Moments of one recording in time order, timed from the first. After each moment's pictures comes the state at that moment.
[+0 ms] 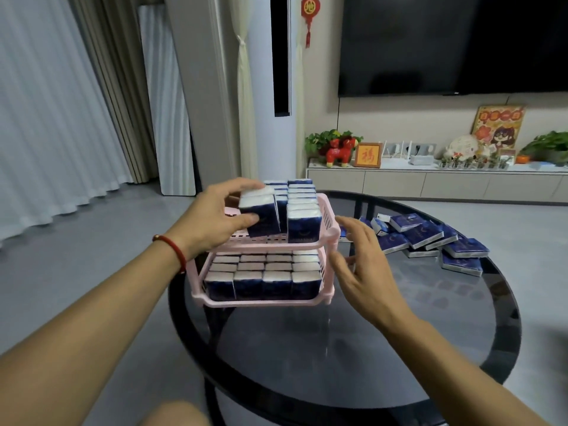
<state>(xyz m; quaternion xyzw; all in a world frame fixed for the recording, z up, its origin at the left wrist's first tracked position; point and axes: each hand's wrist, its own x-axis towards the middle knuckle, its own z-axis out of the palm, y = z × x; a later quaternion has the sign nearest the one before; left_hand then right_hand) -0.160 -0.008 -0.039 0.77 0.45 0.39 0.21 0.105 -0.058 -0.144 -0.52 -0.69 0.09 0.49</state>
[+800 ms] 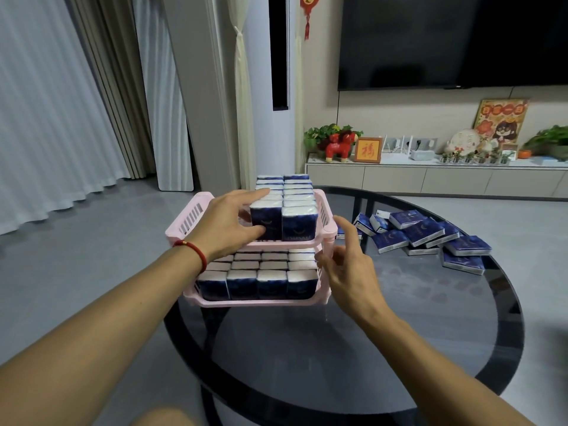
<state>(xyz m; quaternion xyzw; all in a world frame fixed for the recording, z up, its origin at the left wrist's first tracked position) -0.138 0.022 -0.074 0.79 0.48 0.35 0.13 0.091 -0.042 -0.158 -0.56 -0.63 0.18 0.50</state>
